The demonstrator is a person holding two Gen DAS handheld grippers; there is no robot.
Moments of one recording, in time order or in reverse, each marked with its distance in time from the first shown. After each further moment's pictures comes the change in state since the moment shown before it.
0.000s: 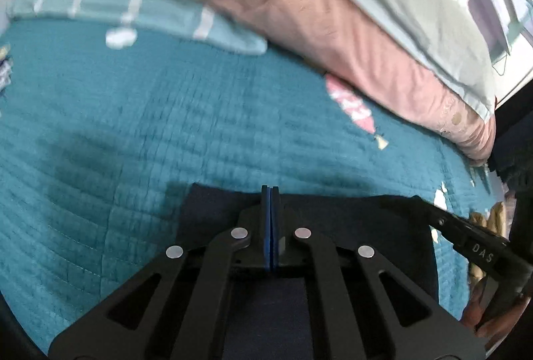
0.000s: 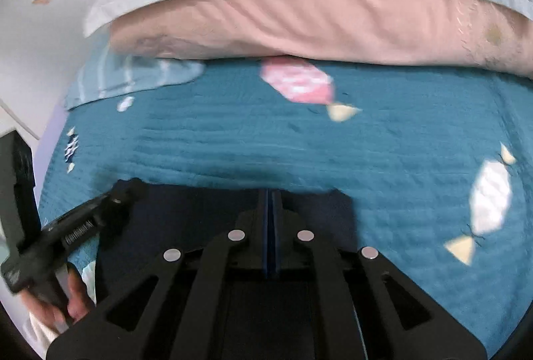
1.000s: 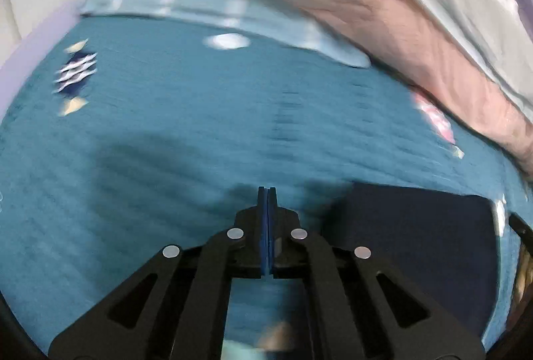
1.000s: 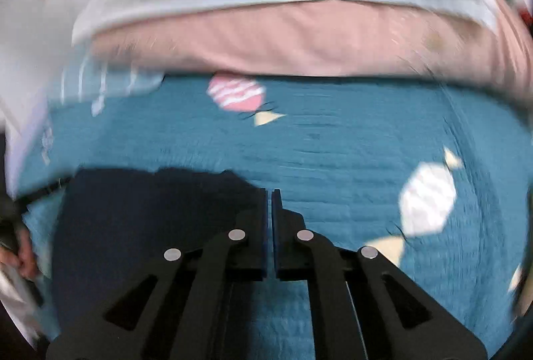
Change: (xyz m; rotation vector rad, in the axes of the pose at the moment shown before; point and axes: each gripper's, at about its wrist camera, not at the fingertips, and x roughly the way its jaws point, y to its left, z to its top) left arm -0.048 0.058 -0.018 -0.065 -0.081 0.283; right arm -0.045 -0.053 -0.028 -0.018 -0.193 -0.096
